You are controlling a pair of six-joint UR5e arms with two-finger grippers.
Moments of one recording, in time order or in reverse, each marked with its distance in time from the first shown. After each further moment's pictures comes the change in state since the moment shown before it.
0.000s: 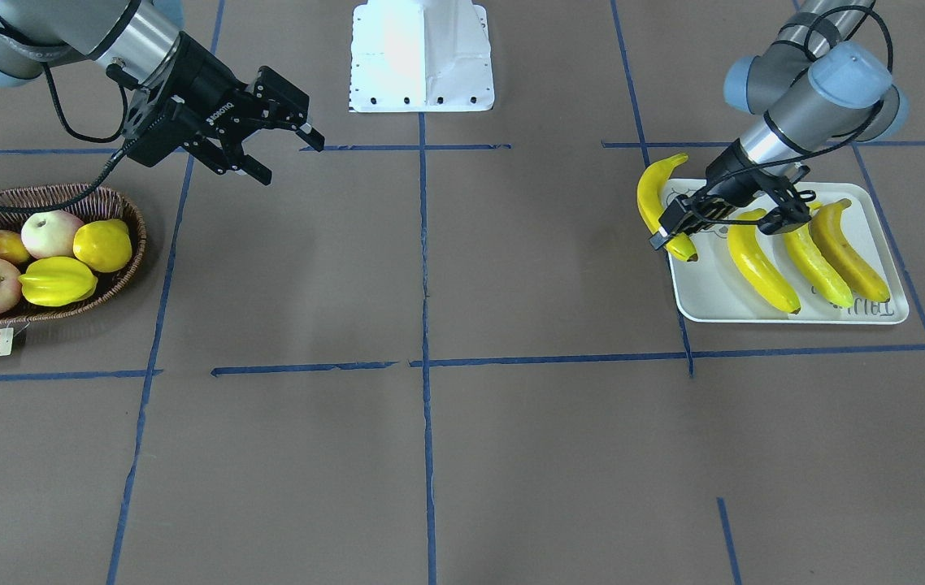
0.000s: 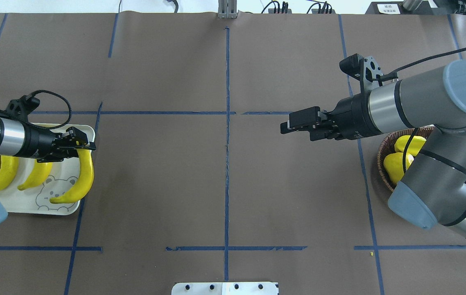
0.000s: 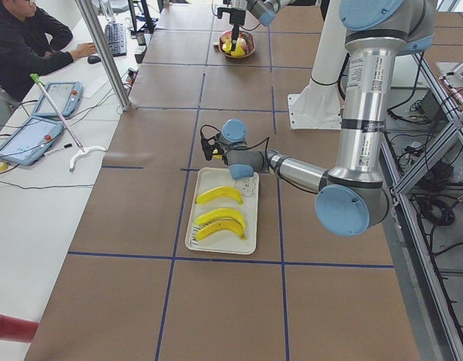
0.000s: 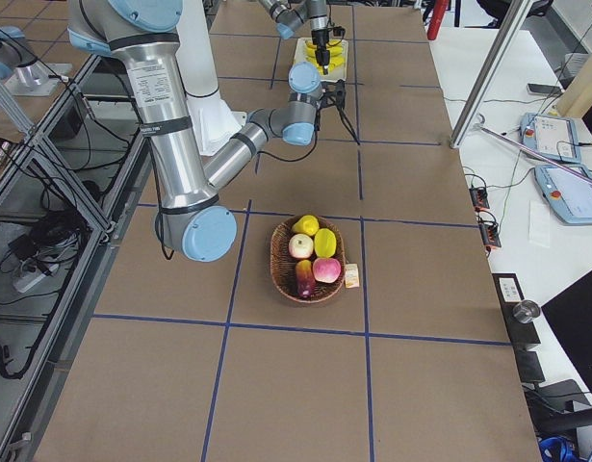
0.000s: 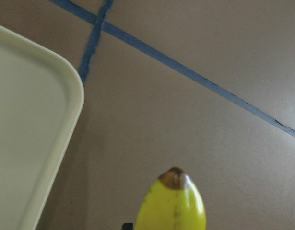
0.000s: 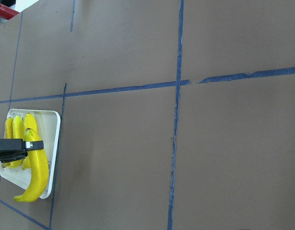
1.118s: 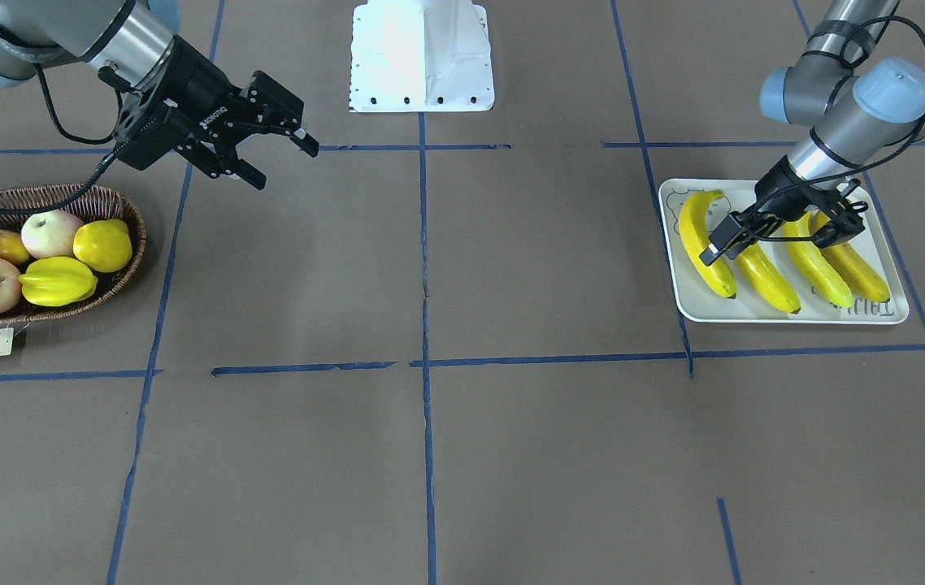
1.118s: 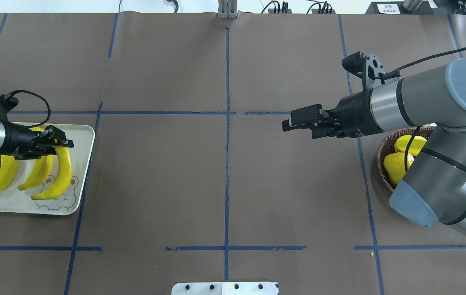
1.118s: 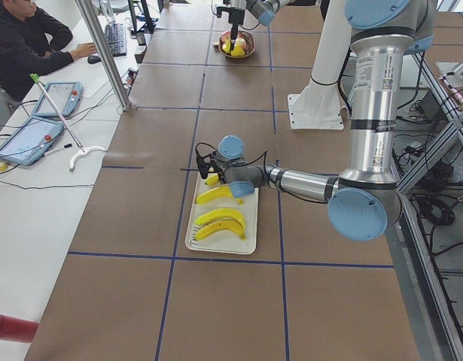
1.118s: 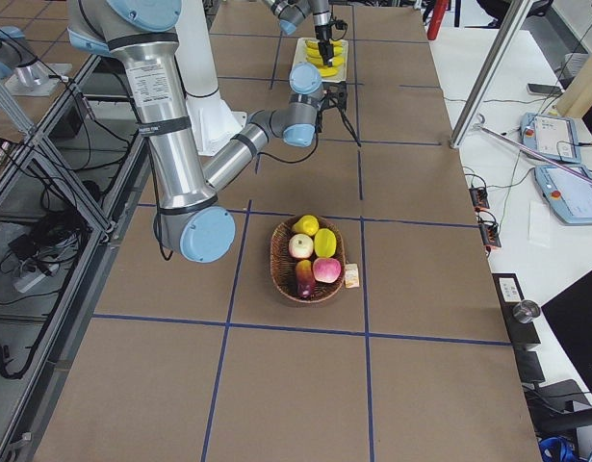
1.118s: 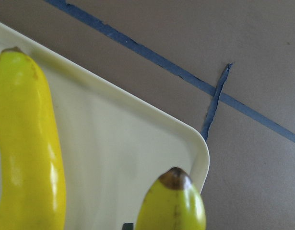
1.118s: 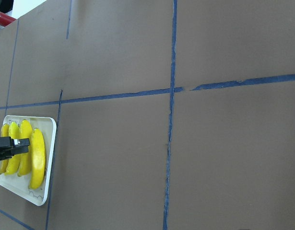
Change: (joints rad) left arm -0.051 0.041 0.080 -0.044 -0.001 0.060; right arm 0.010 -0.005 -0.003 0.000 -0.007 0.000
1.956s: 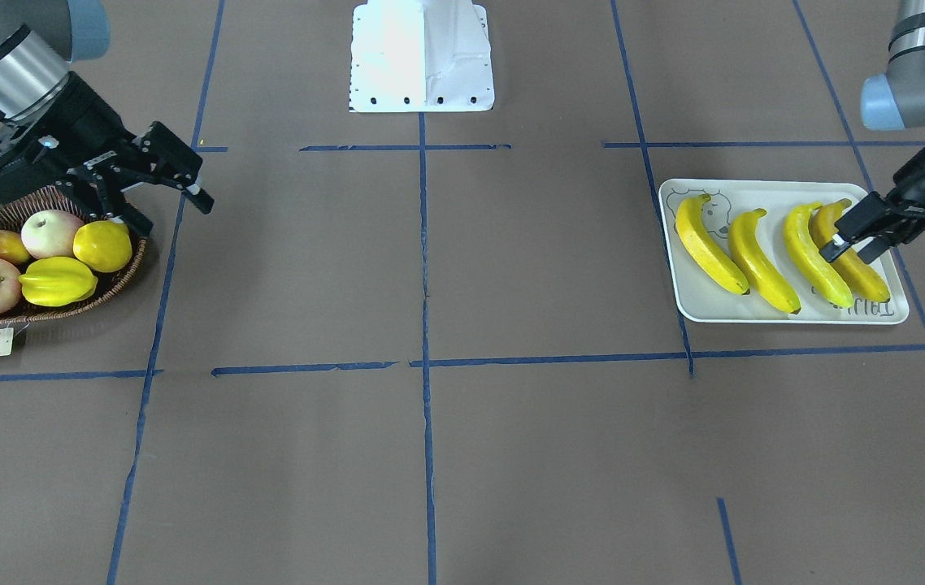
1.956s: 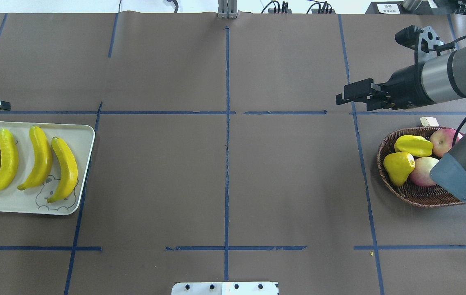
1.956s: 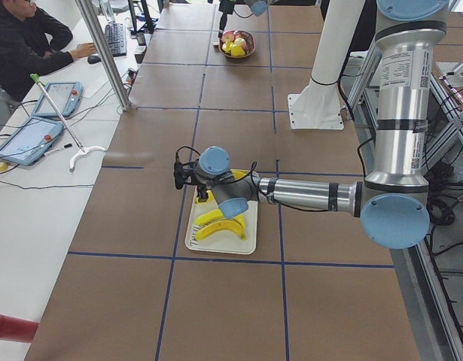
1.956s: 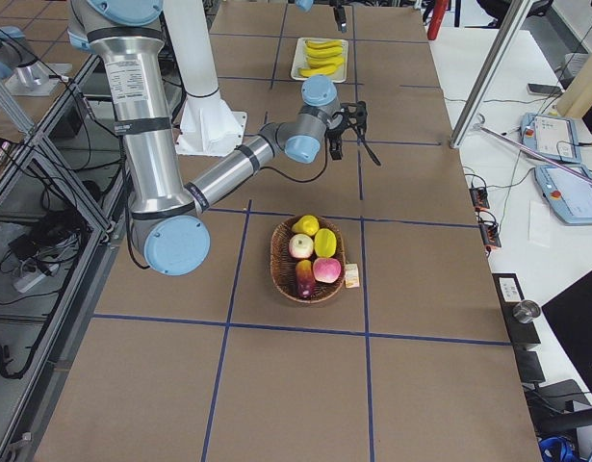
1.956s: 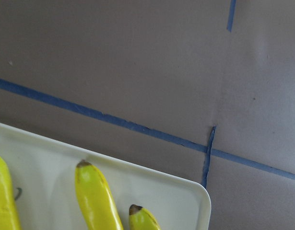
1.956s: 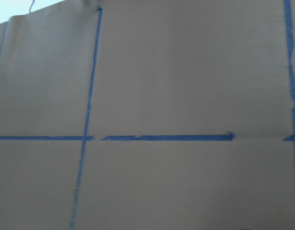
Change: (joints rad) left arm -0.382 0.028 0.044 0.071 -0.230 0.528; right arm 0.198 -0.117 0.005 -0.193 0.014 -0.311
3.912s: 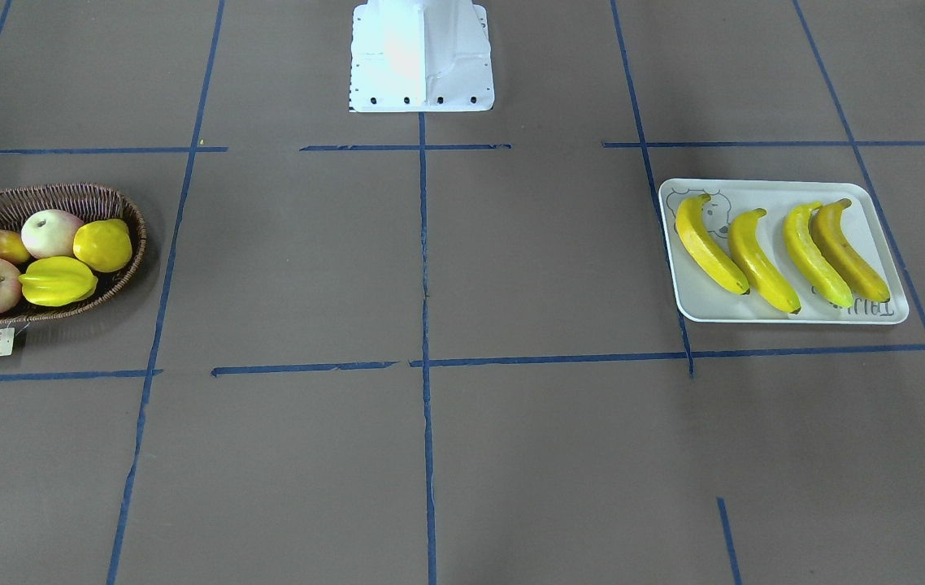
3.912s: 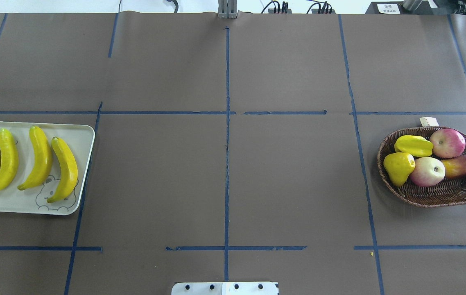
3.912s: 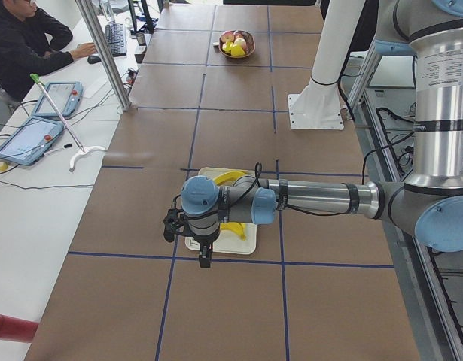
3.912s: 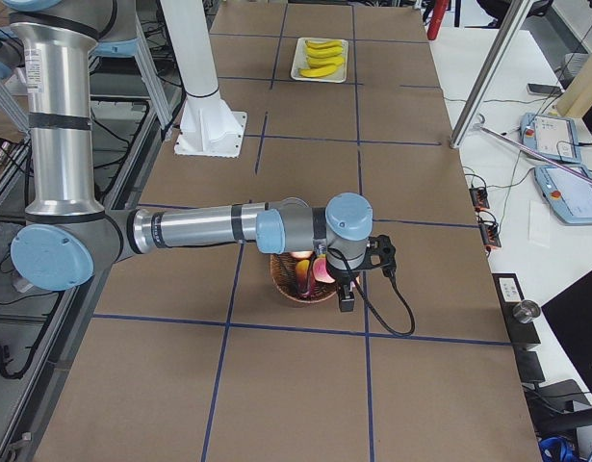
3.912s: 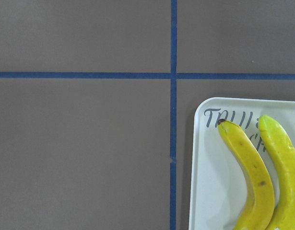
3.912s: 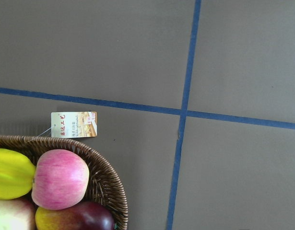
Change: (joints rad) left arm -0.368 0.064 -0.131 0.995 -0.062 1.029; right arm 0.654 -0.179 -0.278 -0.538 0.225 -1.121
